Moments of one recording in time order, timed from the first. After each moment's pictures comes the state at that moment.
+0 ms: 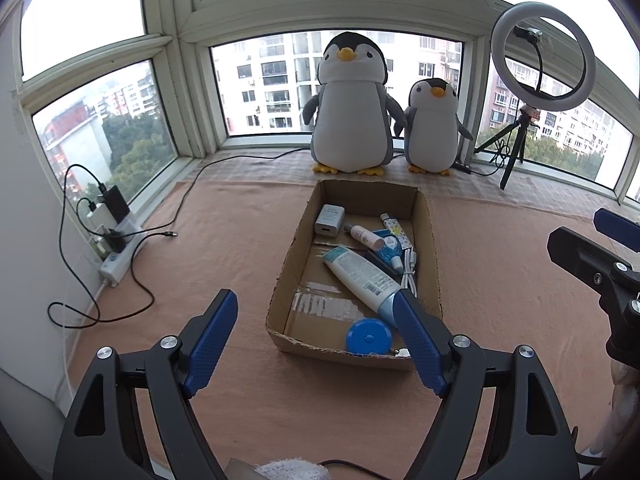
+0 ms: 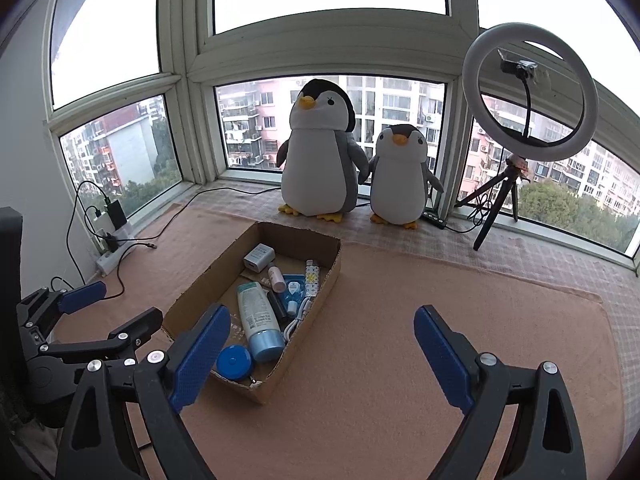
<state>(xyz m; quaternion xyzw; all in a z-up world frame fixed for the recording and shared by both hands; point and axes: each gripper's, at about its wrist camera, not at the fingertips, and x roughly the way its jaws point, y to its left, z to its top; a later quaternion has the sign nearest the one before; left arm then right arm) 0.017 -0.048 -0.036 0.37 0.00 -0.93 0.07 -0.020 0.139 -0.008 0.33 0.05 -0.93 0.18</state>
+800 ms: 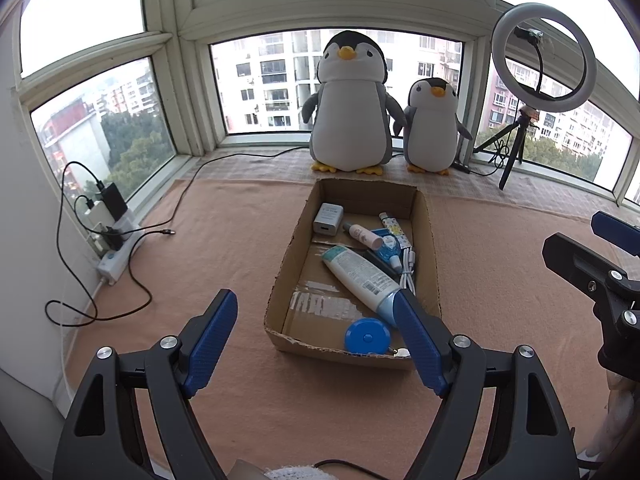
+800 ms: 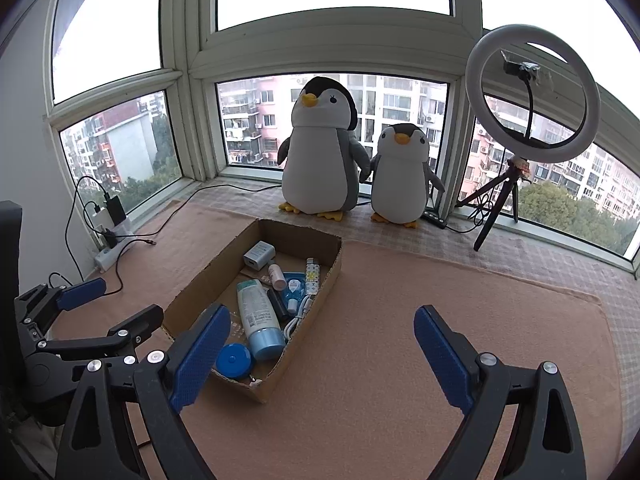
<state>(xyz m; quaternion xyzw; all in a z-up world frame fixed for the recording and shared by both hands) 0.016 -0.048 -0.036 0.37 0.01 -0.92 0.07 -0.019 0.137 -0.010 0.33 0.06 -0.93 0.18</state>
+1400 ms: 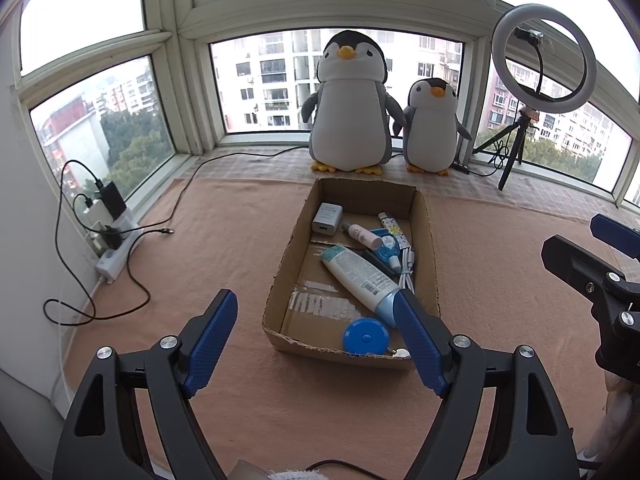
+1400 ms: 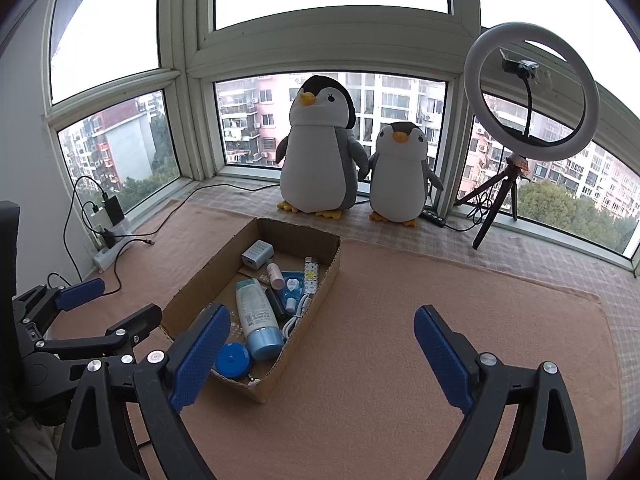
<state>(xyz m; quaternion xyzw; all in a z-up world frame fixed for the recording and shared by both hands) 0.015 -0.048 -0.036 0.37 0.01 -0.92 0.07 -0.020 0.138 -0.012 0.33 0.06 -0.93 0.18</state>
